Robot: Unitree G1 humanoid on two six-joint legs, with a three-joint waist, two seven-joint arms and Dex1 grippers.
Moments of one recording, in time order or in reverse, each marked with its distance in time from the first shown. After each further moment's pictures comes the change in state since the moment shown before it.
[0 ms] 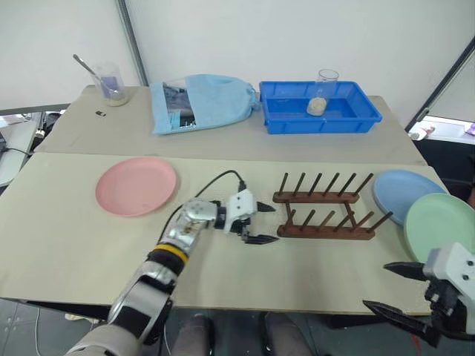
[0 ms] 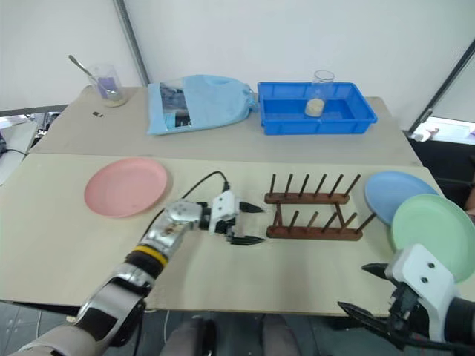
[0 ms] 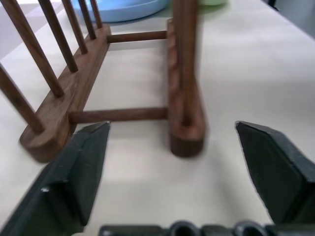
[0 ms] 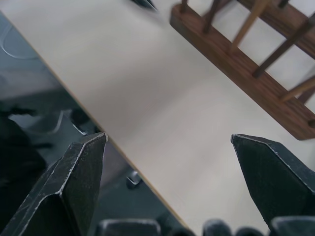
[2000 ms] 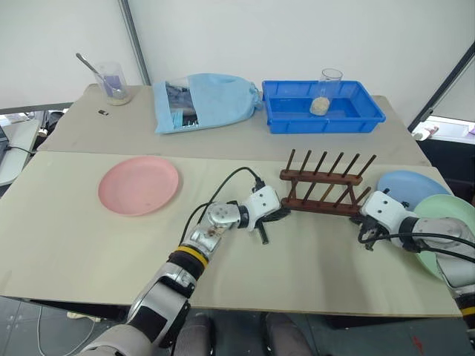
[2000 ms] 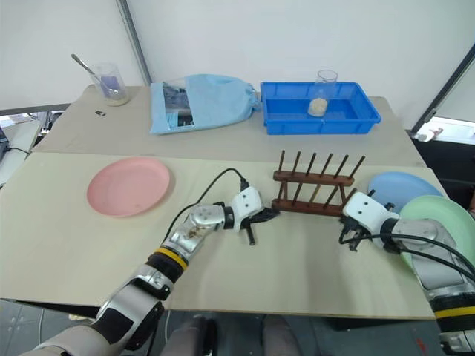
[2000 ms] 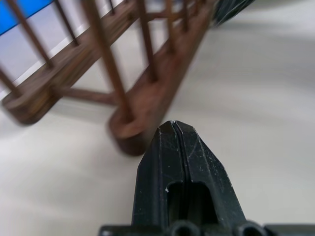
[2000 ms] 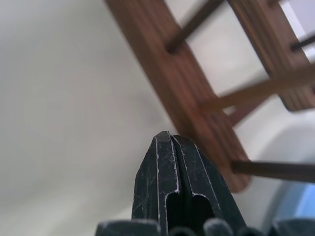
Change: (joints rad) left arm -0.034 -0.169 -0.033 0.061 0.126 0.030 0.361; right arm -0.837 -0.005 0.792 0.892 -0.572 -0.524 -0.066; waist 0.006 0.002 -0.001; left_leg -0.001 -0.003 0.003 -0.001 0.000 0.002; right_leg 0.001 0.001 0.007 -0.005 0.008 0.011
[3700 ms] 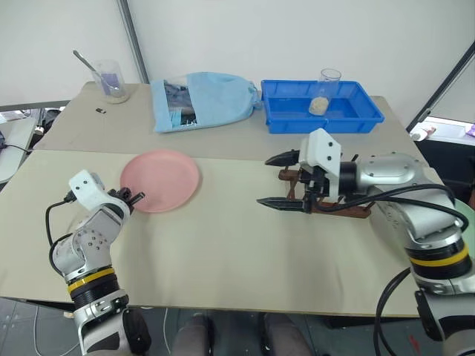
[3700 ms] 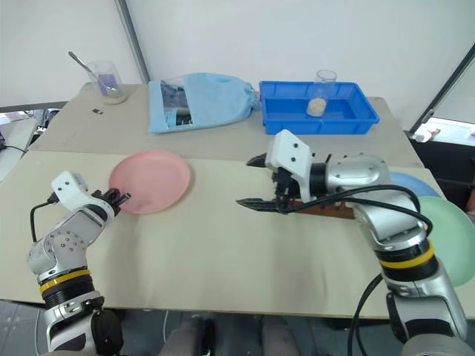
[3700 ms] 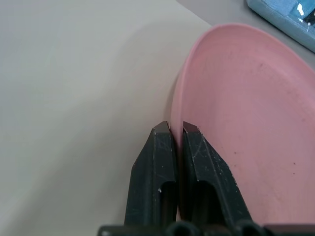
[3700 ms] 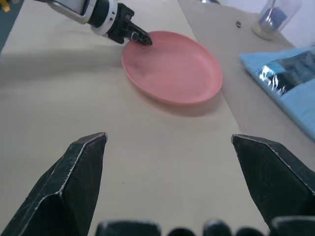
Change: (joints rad) left arm 0.142 0.117 0.951 -0.516 -0.571 0.947 0.983; right arm -0.561 0.260 0.242 -0.285 0.276 0.261 0.119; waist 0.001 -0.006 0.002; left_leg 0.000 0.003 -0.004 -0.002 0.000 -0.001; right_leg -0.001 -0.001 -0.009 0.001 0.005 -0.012
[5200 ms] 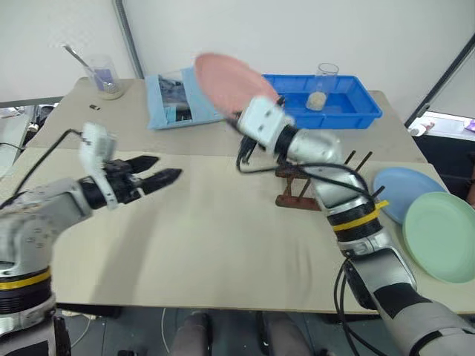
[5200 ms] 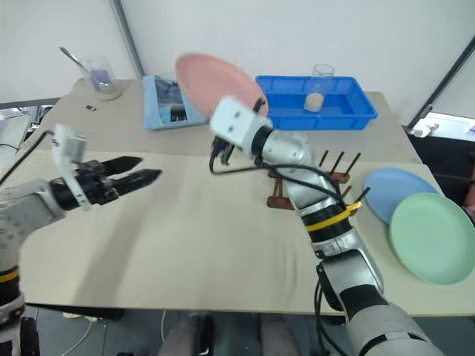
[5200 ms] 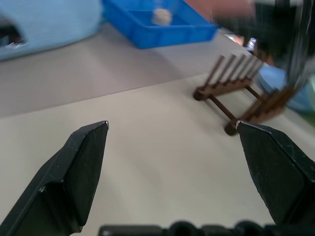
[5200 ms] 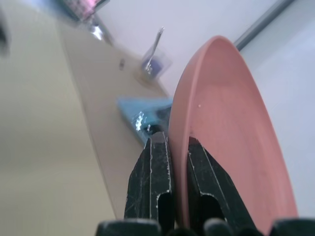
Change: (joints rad) left arm 0.106 0.556 -0.366 -0.317 -0.207 -0.033 -0.849; right arm -0.210 0.381 -0.063 0.344 -0.331 -0.309 -0.359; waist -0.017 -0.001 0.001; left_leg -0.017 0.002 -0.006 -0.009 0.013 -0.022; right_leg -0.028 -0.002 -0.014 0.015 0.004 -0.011
